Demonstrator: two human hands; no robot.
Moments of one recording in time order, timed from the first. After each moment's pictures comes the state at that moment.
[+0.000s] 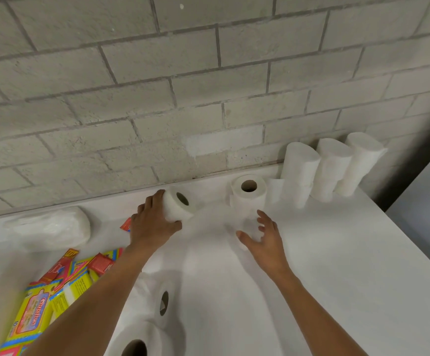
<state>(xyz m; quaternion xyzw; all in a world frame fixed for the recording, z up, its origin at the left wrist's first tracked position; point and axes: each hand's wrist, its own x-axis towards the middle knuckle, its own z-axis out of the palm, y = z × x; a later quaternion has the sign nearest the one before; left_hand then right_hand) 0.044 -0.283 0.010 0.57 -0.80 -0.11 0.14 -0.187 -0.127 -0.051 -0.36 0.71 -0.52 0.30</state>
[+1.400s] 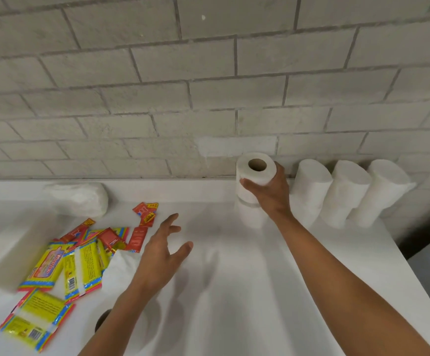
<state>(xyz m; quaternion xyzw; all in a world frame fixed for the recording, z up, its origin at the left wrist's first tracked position) 0.026 -0.151 0.011 0.58 -0.69 -0.31 0.31 -0.268 -0.221 0.041 -0.45 0.65 -0.56 0.24</state>
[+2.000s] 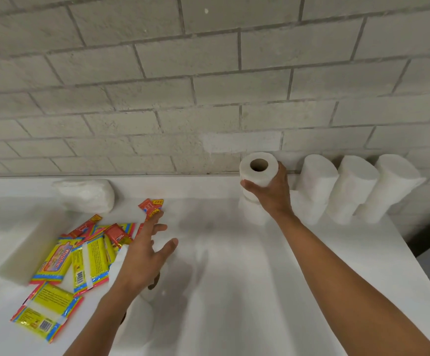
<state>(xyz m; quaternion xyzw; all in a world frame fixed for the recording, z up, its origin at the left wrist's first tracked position) 0.055 -0.145 0.024 0.60 -0.67 -0.28 0.32 -0.263 -0.221 0.025 -0.46 0.66 -0.54 0.24</state>
